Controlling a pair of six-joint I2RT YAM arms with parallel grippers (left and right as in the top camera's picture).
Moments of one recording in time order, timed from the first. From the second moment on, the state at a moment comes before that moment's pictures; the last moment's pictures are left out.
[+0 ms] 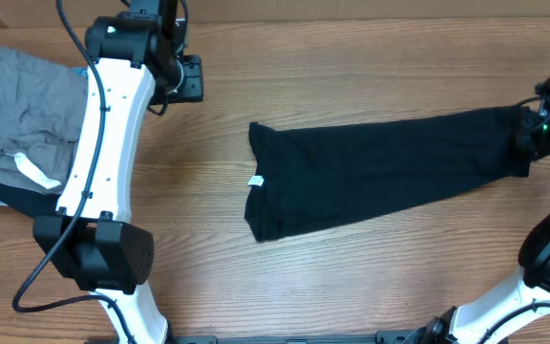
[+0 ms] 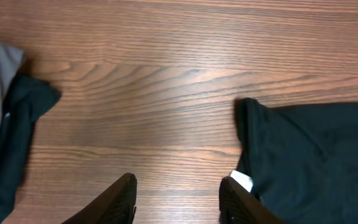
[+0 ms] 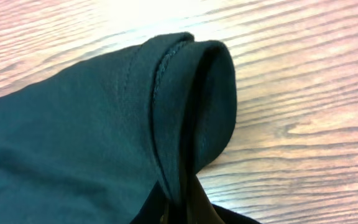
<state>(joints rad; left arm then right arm) -0.13 1.97 2.10 -1.35 0.02 -0.21 -0.53 1.96 1.59 -0.88 -0.20 -0.27</state>
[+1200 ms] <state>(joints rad) -0.05 1.97 2.10 -1.33 0.02 -0.21 0.12 1.96 1.63 -1.18 -0.23 -0.29</state>
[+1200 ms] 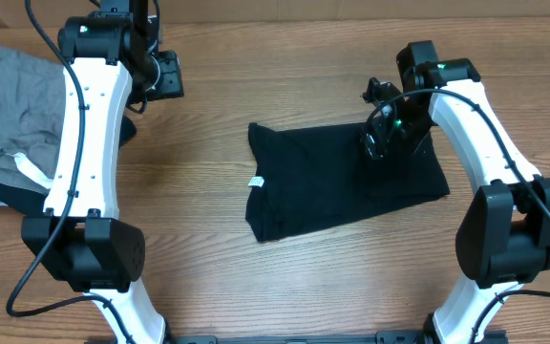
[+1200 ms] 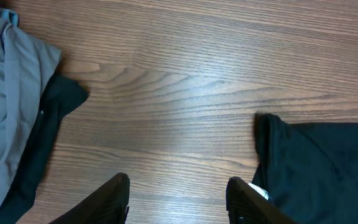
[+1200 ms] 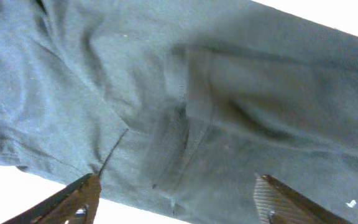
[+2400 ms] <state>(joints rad) -0.15 1.98 2.10 -1.30 0.09 -0.21 -0.13 2.15 1.63 -1.09 -0.25 -0.25</state>
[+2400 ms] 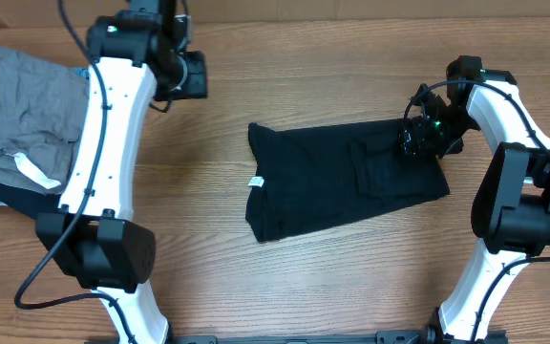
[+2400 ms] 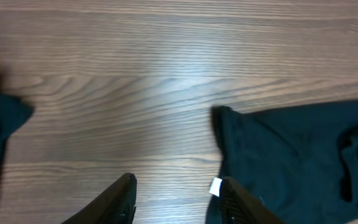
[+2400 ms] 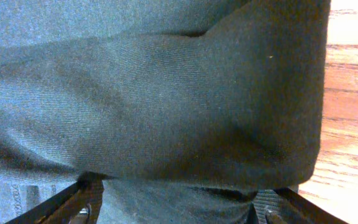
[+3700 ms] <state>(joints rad) -0.66 2.28 2.10 -1.12 0.23 -0.16 -0.23 2.08 1.44 -0.85 -0.36 -0.24</state>
